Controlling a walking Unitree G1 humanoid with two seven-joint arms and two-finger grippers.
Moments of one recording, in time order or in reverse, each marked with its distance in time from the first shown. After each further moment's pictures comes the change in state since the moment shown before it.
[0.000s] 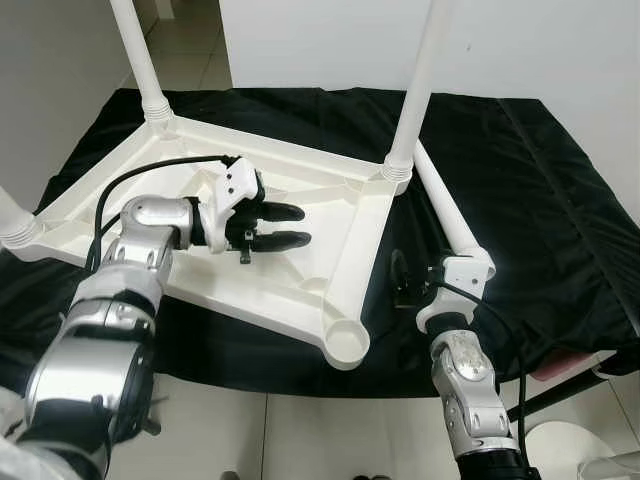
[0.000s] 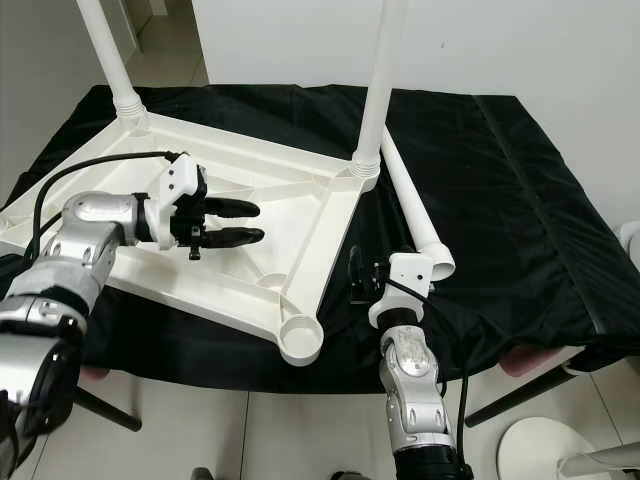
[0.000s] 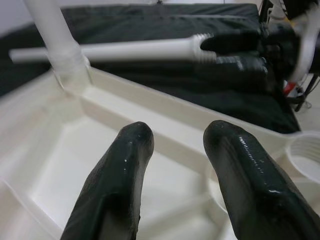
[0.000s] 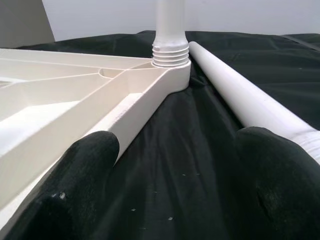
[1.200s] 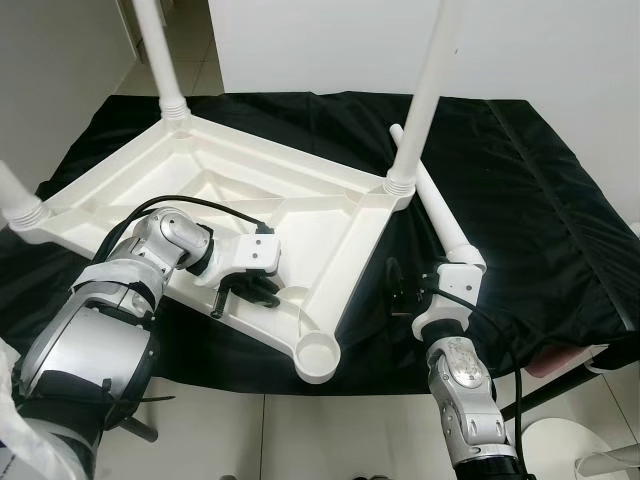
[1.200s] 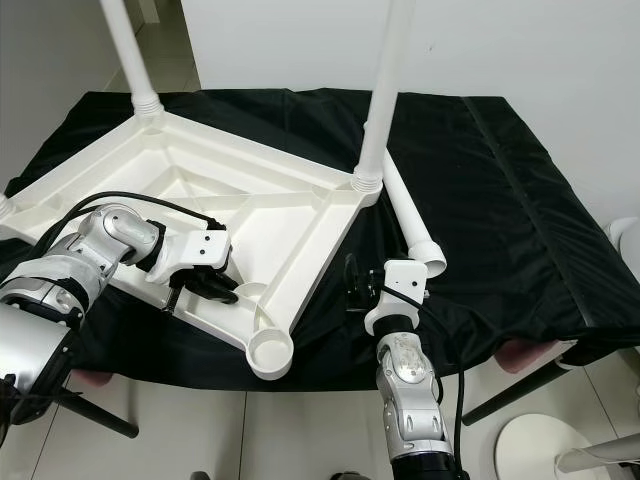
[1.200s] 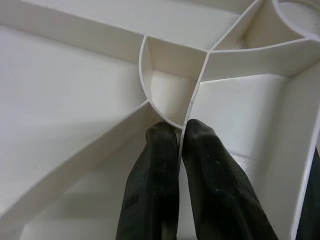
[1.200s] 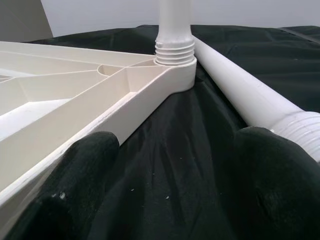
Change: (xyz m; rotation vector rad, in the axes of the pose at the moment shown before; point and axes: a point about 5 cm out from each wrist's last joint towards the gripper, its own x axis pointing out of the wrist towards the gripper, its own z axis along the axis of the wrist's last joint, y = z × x) left arm 0.015 -0.005 -0.031 0.124 0.536 -0.332; right arm -0.005 0.008 -0.006 0.011 0.026 0.020
